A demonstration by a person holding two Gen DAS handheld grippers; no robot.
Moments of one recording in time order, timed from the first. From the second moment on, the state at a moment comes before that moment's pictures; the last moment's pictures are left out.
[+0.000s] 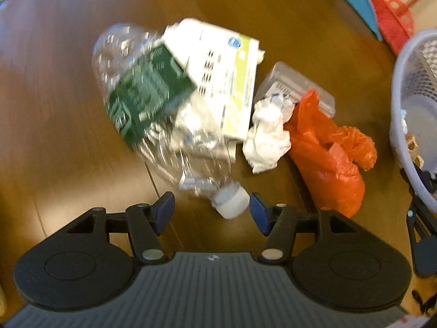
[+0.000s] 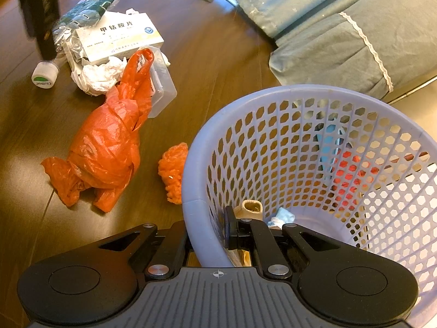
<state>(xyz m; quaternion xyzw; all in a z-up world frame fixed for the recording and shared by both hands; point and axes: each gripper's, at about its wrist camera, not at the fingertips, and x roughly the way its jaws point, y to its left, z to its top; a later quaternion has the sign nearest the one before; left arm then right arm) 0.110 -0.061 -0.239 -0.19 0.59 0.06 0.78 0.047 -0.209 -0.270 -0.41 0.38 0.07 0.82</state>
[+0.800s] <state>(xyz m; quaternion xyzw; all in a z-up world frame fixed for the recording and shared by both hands) 0.090 -0.052 -0.221 -0.17 0.56 0.11 0.80 0.045 -0.208 -0.272 -0.41 0.38 0.07 0.82</state>
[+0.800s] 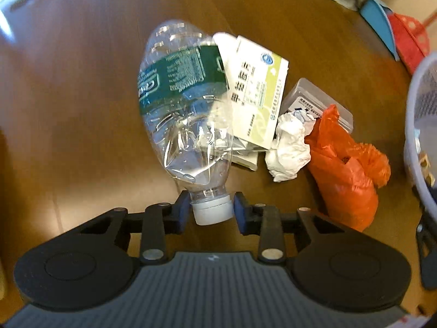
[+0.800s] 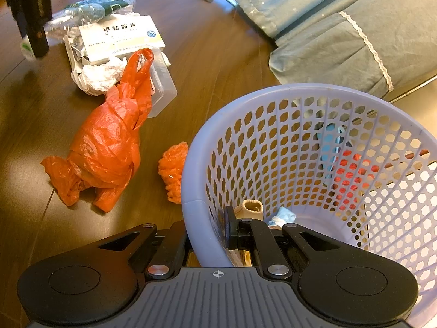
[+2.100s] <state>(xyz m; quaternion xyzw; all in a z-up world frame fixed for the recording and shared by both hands) 0.159 -0.036 -0.232 -0.13 0.52 0.07 0.84 0.047 -0.206 -0.273 -0.42 0.38 0.07 0.82</state>
